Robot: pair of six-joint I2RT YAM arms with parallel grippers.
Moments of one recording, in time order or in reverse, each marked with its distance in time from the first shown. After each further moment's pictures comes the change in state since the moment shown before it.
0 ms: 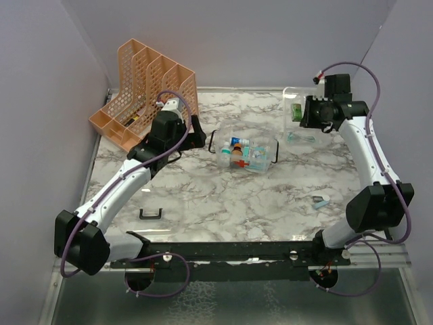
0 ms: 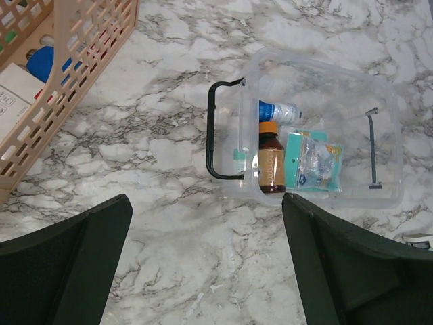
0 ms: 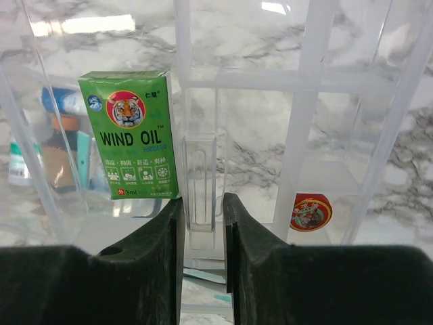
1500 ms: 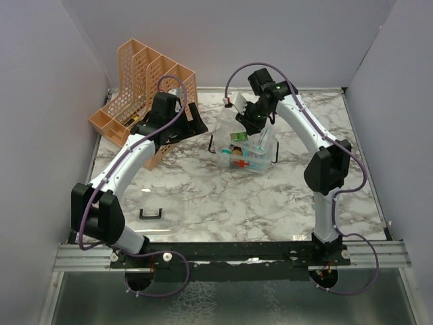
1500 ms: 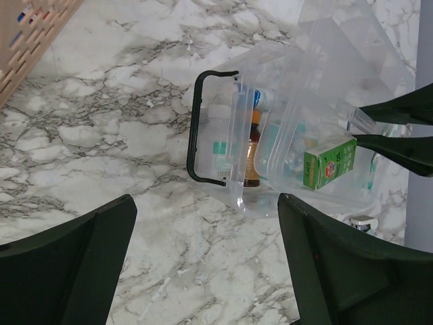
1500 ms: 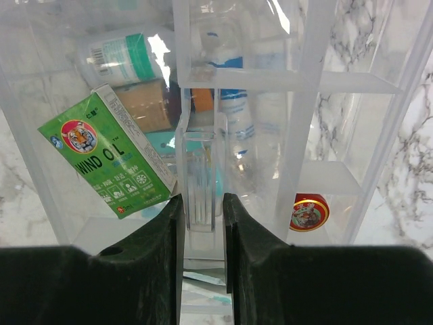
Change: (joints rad) left arm 0.135 0.229 0.248 -0.183 0.239 -0.108; right arm 0.413 0.542 0.574 -0.333 -0.230 -0.849
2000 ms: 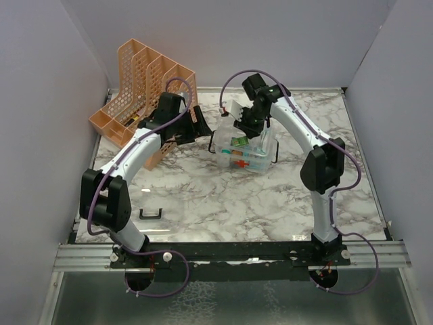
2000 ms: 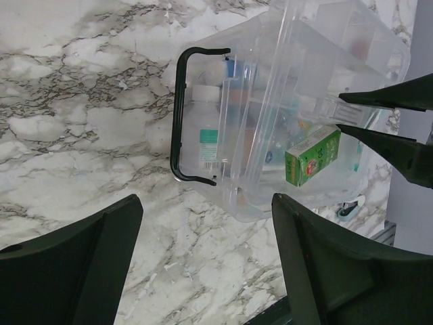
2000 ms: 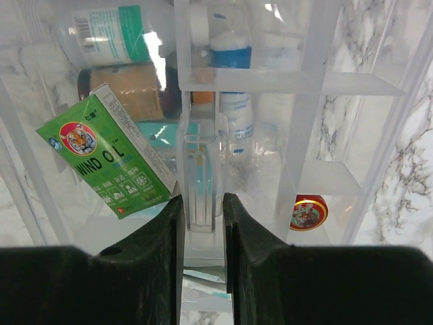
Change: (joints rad) left arm 0.012 0.124 0.031 0.002 0.136 -0.023; right arm 0.031 0.052 0.024 -0.013 0.080 -0.118
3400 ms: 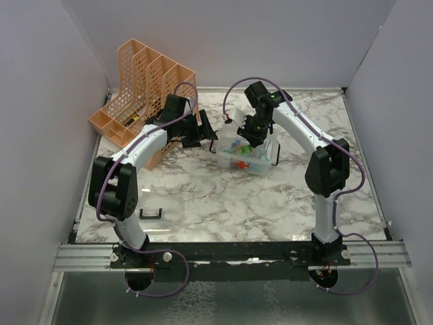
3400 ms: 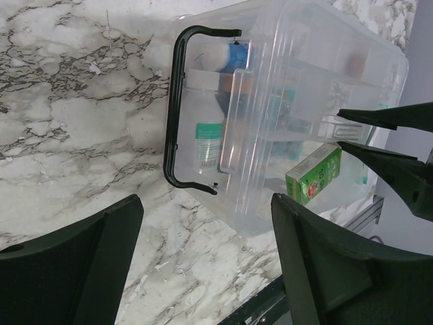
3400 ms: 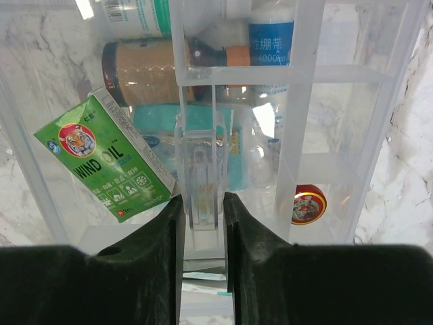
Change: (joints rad) left arm 0.000 0.117 0.030 0.014 0.122 -0.006; right arm -0.002 -0.069 -0.181 0.021 -0.008 0.041
